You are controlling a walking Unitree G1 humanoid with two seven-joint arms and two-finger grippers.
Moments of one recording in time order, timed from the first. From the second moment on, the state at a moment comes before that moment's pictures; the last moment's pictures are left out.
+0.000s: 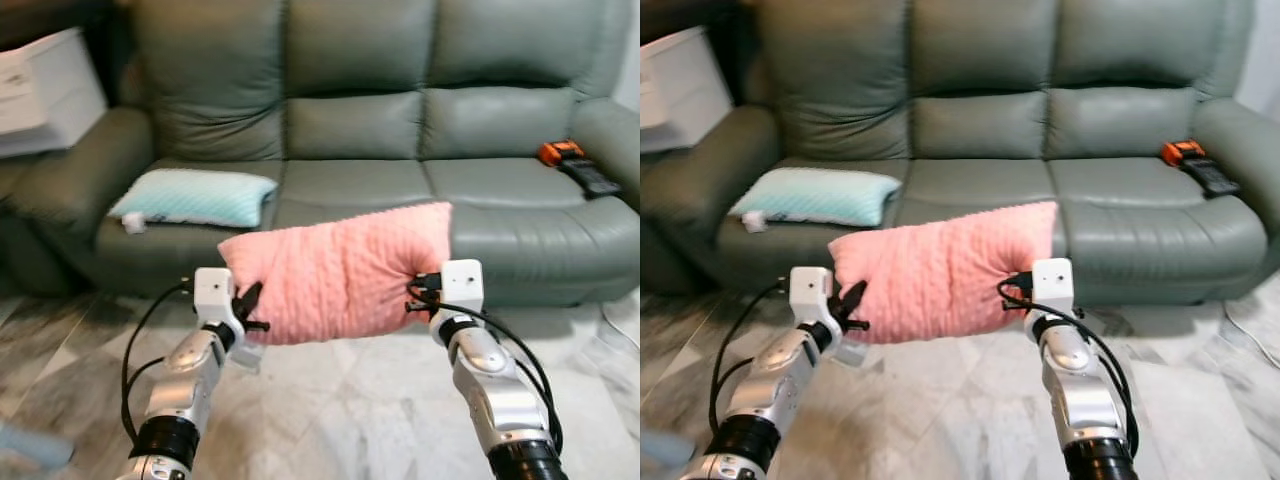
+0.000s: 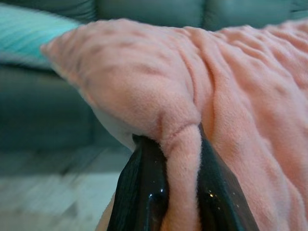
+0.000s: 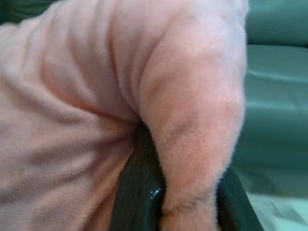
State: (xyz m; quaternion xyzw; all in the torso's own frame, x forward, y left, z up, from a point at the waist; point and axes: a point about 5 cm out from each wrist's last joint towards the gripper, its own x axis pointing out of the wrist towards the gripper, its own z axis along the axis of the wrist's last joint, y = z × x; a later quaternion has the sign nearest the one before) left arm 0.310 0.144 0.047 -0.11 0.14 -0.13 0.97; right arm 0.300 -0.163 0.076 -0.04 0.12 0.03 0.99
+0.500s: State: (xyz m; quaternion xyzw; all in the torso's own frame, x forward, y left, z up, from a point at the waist) left arm 0.312 0.132 0.049 -0.11 0.14 -0.16 0.97; right arm 0.299 -0.172 0.075 -0.04 0.13 0.02 0.99
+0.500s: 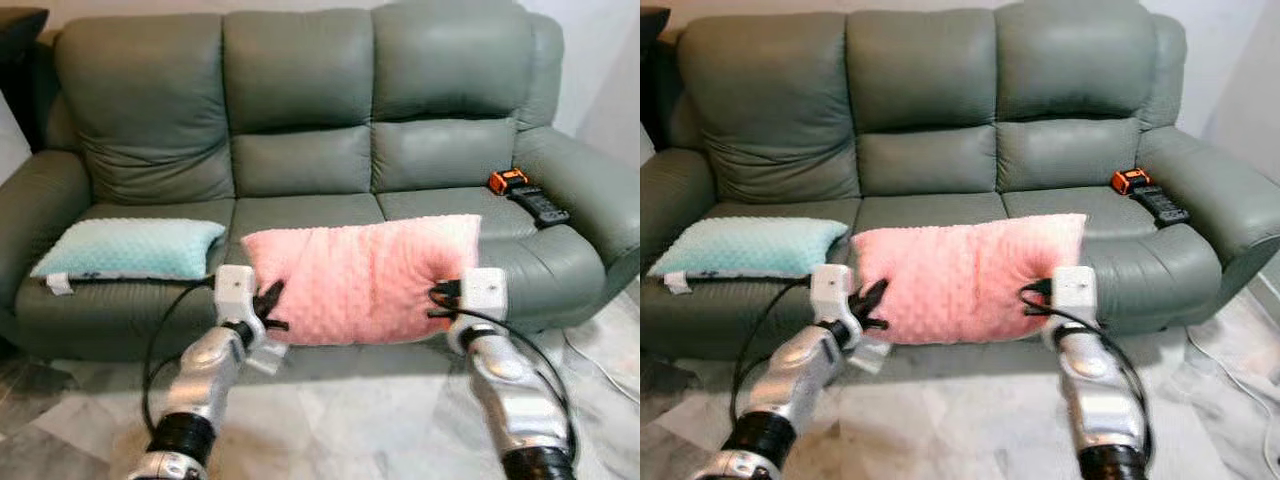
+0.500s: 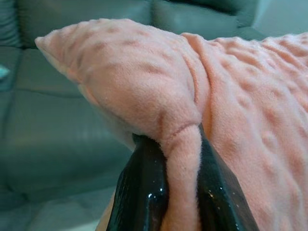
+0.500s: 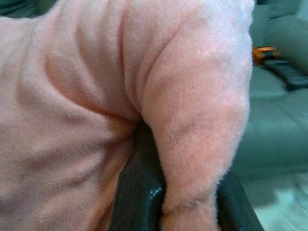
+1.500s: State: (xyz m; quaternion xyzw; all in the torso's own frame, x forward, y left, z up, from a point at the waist) left arm 0.316 0.112 0.051 -0.11 0.14 -0.18 0.97; right arm 0.294 -0.192 0.072 -0.06 0.13 0.00 0.99
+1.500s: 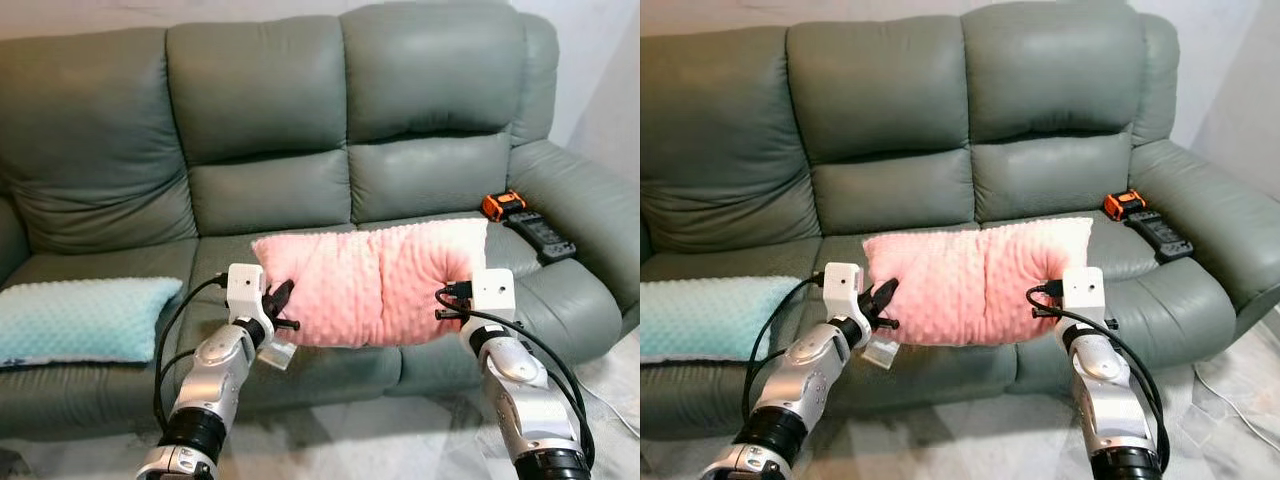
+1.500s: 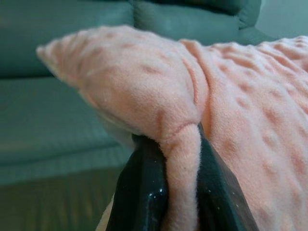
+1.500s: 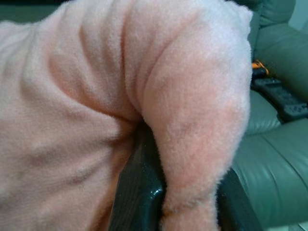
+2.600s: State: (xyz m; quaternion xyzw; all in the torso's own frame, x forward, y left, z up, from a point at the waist) left arm 0.315 0.122 0.049 -0.10 0.13 -0.14 0.98; right arm 0.294 -0.181 0.071 -0.05 0.13 0.01 0.99
